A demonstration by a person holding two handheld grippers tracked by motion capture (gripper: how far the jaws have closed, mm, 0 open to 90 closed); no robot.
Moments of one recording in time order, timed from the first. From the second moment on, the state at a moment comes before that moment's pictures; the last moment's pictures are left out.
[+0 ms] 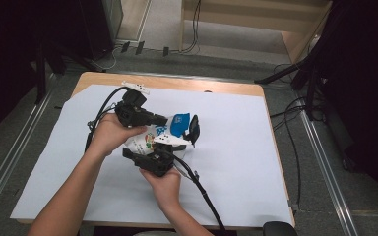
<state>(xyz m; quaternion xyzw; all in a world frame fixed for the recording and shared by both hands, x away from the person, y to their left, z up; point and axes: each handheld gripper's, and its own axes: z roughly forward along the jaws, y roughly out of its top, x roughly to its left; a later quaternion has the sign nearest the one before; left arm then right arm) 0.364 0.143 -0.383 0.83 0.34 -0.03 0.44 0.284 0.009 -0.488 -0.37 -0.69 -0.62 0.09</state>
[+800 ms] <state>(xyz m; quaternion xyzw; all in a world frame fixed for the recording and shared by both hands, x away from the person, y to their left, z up) 0.363 0.143 -0.382 0.83 0.34 -0.03 0.44 0.284 0.009 -0.490 -0.38 -0.68 -0.62 0.10</state>
